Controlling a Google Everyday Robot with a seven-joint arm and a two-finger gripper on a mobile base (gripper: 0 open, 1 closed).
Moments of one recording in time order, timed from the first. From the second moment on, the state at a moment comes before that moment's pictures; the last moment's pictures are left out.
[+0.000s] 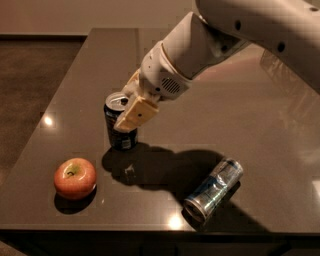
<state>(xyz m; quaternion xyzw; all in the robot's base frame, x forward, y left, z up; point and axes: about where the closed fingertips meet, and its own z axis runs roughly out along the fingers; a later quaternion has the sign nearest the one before) 0.470 0.055 0.938 -0.67 0.65 0.24 0.28</state>
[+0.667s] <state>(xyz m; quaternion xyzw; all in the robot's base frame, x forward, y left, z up) 0.434 0.082 0.922 -0.71 0.61 0.26 0.26</state>
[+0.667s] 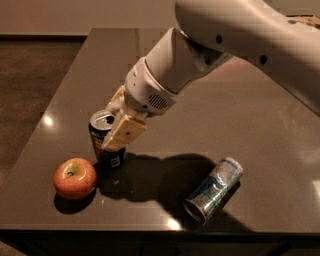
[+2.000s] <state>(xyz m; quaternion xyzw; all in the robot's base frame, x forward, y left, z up) 0.426 0.087 0.912 -0.72 0.59 0.26 0.25</state>
